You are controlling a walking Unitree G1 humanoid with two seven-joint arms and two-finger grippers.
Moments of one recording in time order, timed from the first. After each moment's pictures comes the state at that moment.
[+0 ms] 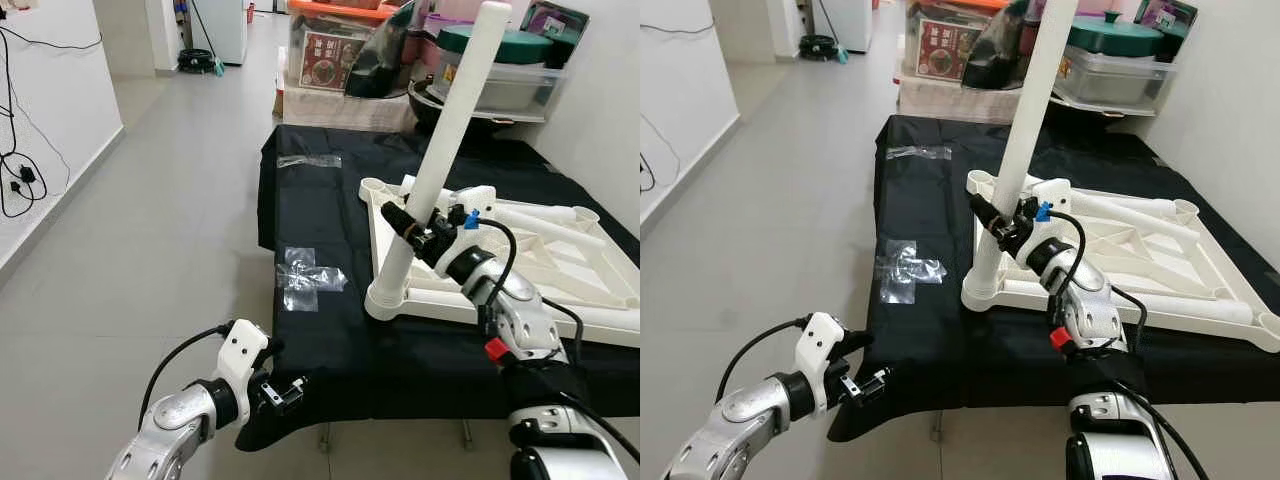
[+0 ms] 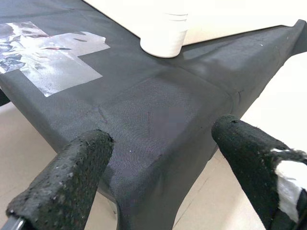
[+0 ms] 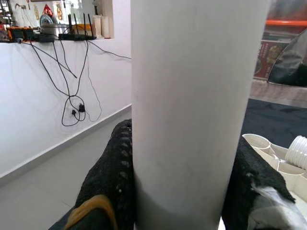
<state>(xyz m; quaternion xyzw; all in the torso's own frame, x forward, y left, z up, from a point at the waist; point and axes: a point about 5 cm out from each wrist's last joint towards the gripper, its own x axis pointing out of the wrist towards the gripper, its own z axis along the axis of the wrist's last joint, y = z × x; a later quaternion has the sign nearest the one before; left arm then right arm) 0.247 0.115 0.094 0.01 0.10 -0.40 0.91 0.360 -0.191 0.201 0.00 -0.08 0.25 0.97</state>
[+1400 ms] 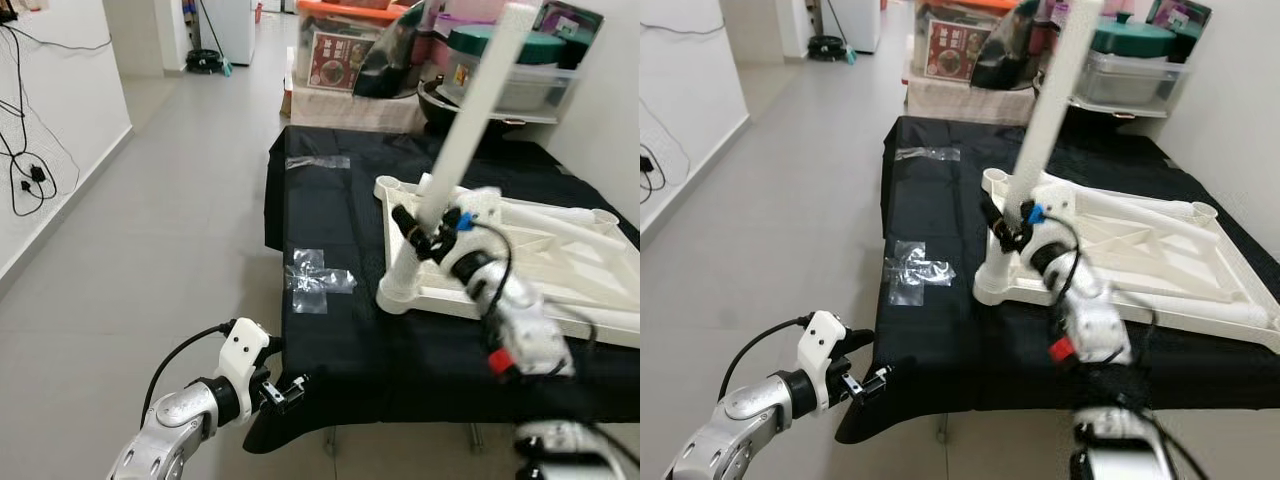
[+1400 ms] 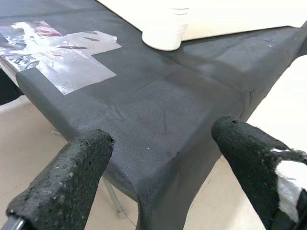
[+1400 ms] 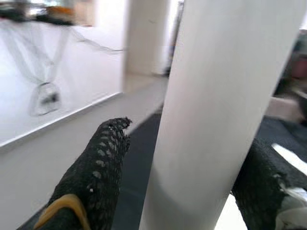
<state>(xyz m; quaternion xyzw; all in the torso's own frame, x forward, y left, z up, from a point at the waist) 0.250 0.114 0.094 0.01 0.10 -0.40 0.91 0.356 -0.197 0.219 -0.06 -0.09 0.22 0.97</state>
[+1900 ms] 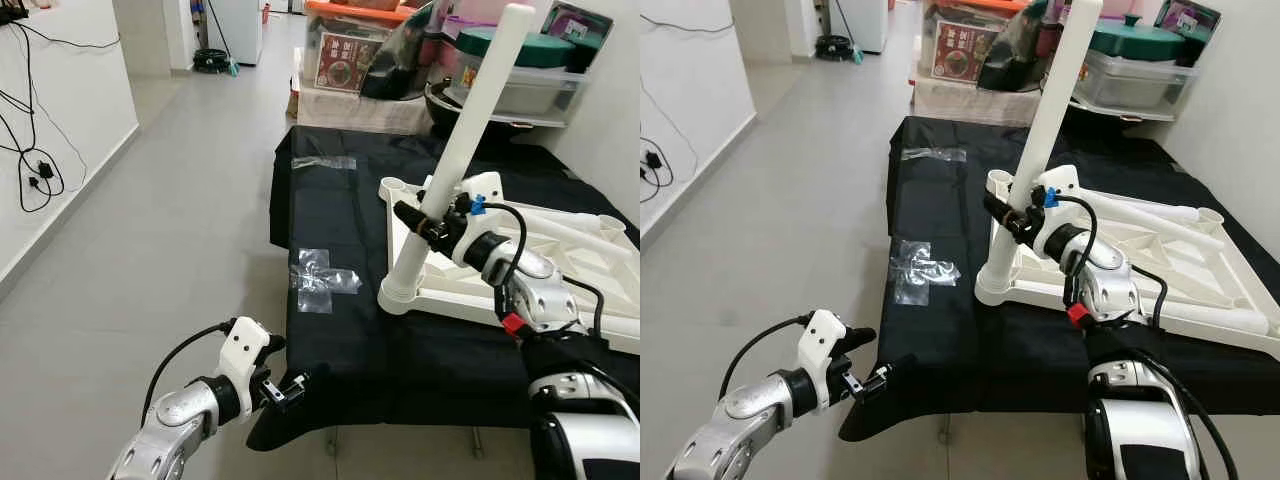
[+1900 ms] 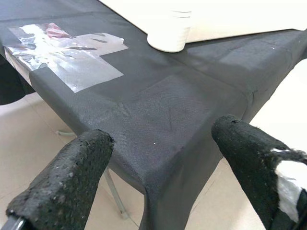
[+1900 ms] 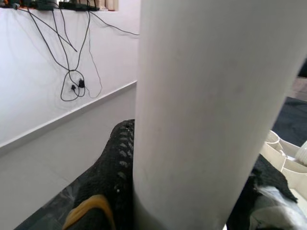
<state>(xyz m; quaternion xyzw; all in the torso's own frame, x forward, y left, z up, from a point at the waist) 0.251 0.112 0.095 0.01 0.09 -0.40 0.91 0.376 -0.215 0.211 -0.04 -0.03 0.25 0.97</state>
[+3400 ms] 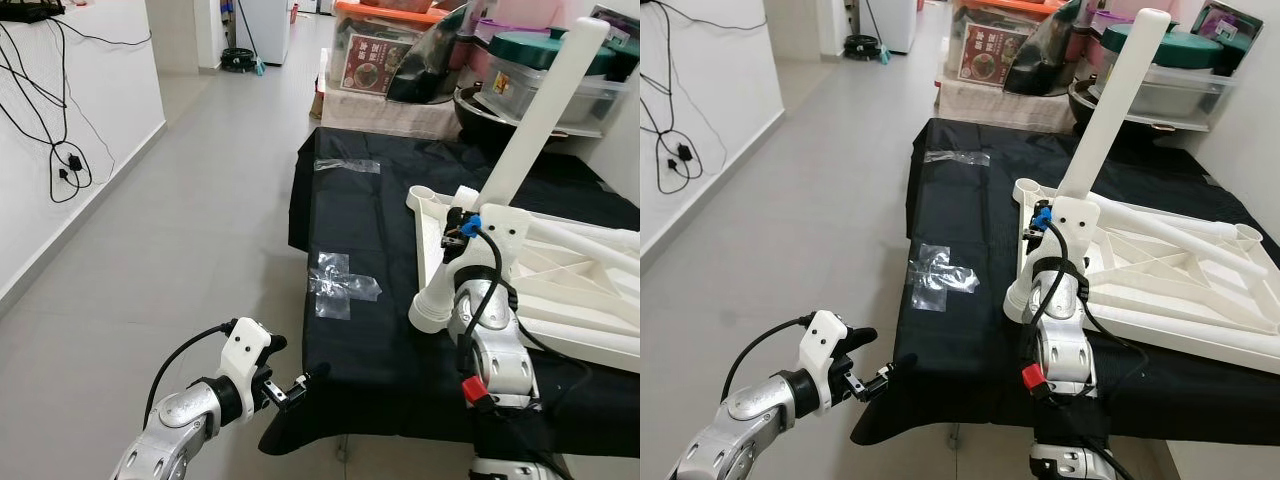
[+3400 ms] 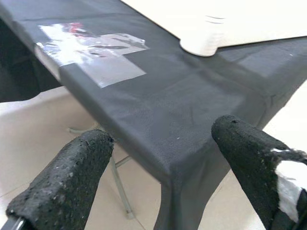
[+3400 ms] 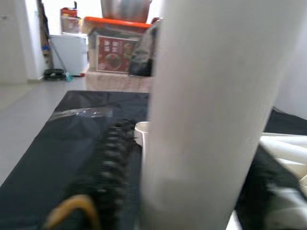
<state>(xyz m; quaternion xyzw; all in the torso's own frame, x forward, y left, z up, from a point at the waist) 0.250 0.110 0.094 0.01 0.09 -0.40 0.91 0.331 -0.184 0.197 -0.02 -0.08 -0.14 0.99</state>
